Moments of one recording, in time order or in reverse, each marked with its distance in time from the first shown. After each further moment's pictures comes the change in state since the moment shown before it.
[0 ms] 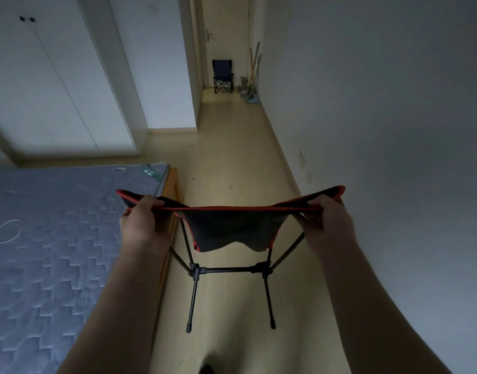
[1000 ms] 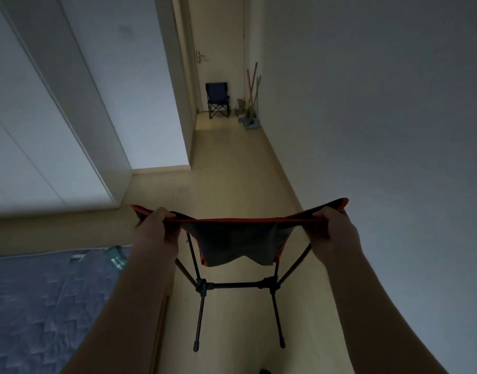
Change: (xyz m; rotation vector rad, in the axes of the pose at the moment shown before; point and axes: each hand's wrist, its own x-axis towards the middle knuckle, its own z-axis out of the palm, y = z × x) left_hand 0.539 -0.032 0.349 0.125 0.112 -0.044; right_hand 0.558 -0.013 0.304 0.072 0.026 -0.004
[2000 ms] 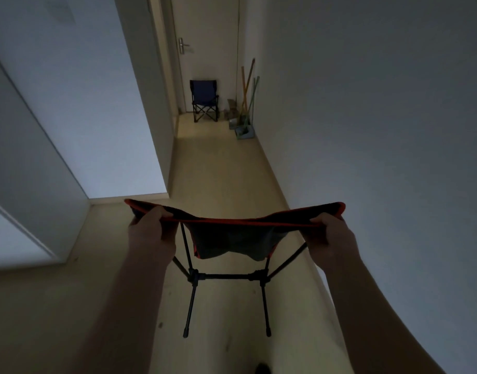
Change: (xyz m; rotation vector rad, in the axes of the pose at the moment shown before) left_hand 0.522 0.029 0.390 -0.034 -0.132 -0.008; right_hand 0.542 0.006 0.330 0.002 0.071 0.029
